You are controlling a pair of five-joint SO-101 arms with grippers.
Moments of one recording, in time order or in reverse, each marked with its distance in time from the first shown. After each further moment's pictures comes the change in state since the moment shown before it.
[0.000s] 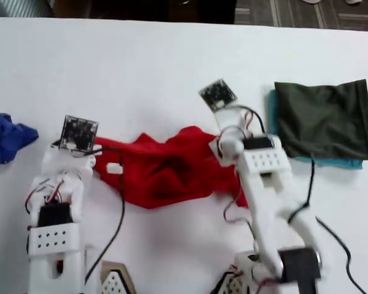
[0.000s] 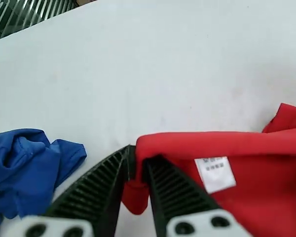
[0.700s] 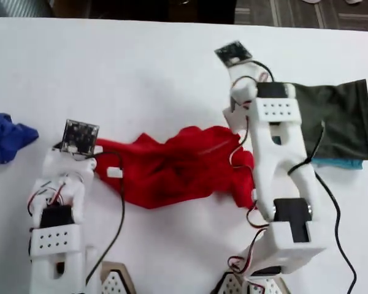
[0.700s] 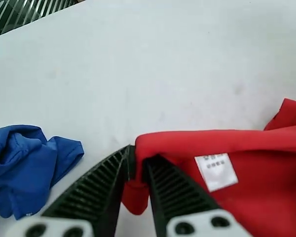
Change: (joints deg) left arm -0.1 -0.1 2.9 -3.5 0.0; right arm 6.3 22.1 -37.5 27.4 -0.1
